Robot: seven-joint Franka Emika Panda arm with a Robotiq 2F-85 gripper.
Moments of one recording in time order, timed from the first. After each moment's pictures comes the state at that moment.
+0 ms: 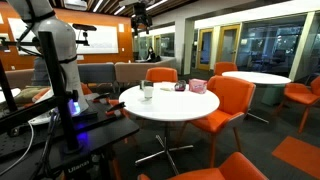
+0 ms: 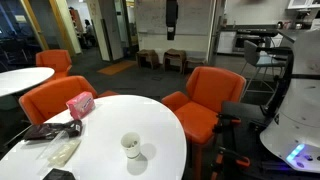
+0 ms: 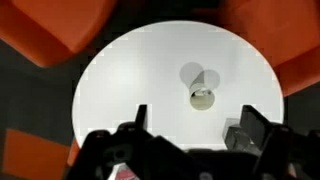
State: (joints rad) arm 0.03 -0.46 -0.04 -2.32 -0.03 1.92 -0.24
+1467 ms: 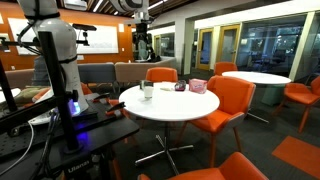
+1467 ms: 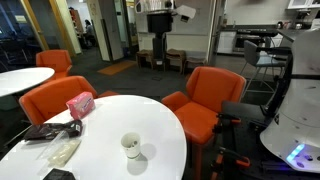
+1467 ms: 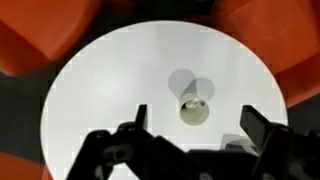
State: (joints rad) arm 0.06 -0.26 0.00 -2.37 0.01 2.09 -0.19
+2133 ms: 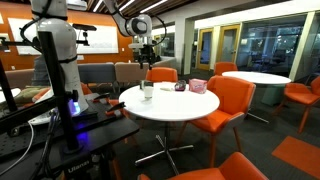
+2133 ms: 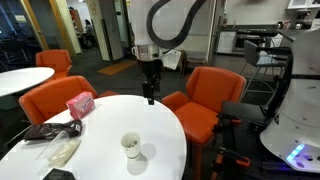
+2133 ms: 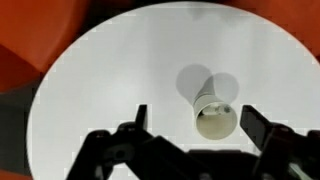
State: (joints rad) arm 0.06 0.04 0.02 -2.40 -0.03 2.42 -0.03
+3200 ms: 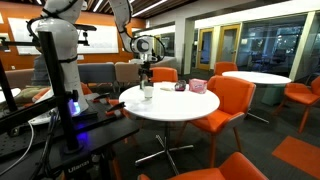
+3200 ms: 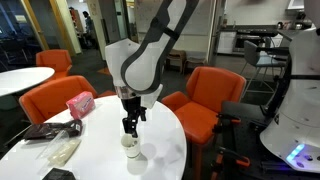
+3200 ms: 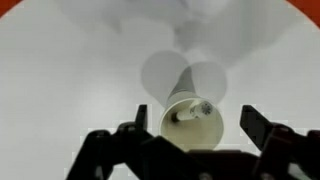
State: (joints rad) arm 0.14 0.43 0.06 -2.17 -0.03 2.52 0.11
